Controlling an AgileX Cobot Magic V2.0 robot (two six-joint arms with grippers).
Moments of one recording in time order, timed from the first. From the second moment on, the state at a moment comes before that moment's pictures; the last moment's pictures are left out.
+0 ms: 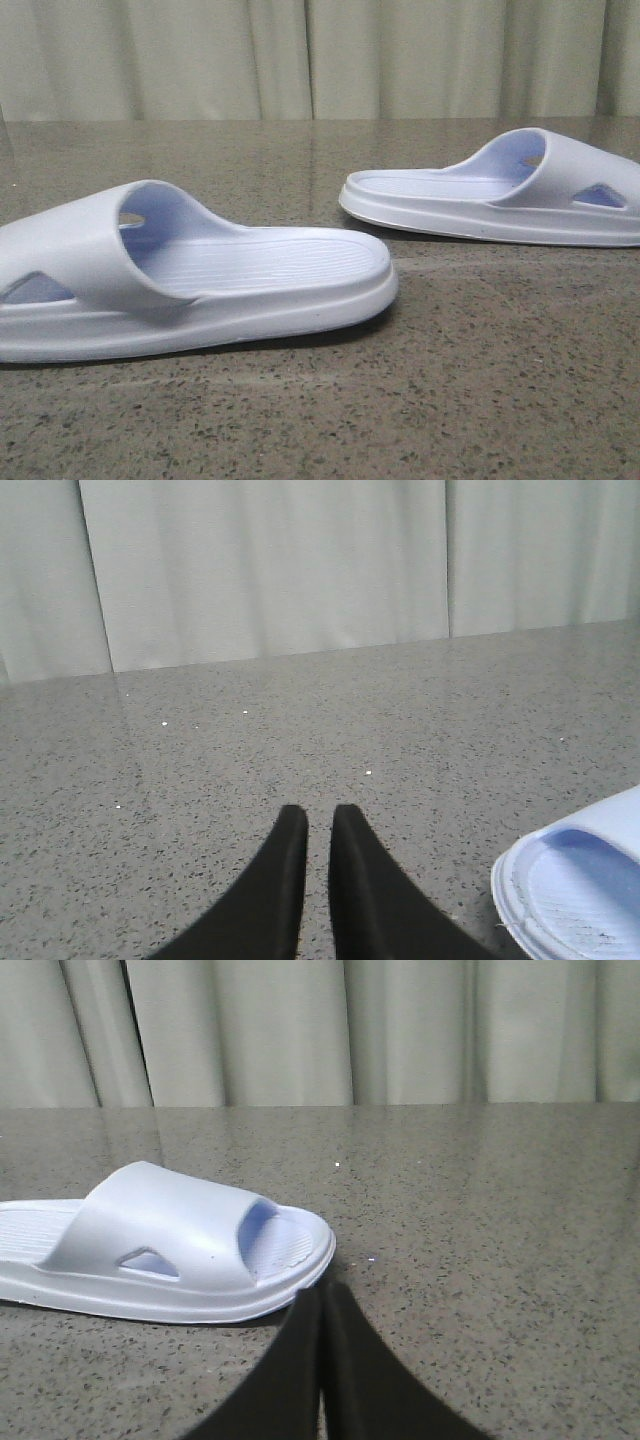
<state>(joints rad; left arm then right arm) -0.22 0.00 0.00 -0.04 0.08 0.11 0.09 -0.01 0.01 -0.09 0.09 0.08</state>
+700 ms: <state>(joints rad) -0.22 0.00 0.00 -0.13 0.03 0.11 0.09 -0.01 0.01 -0.09 -0.04 0.08</state>
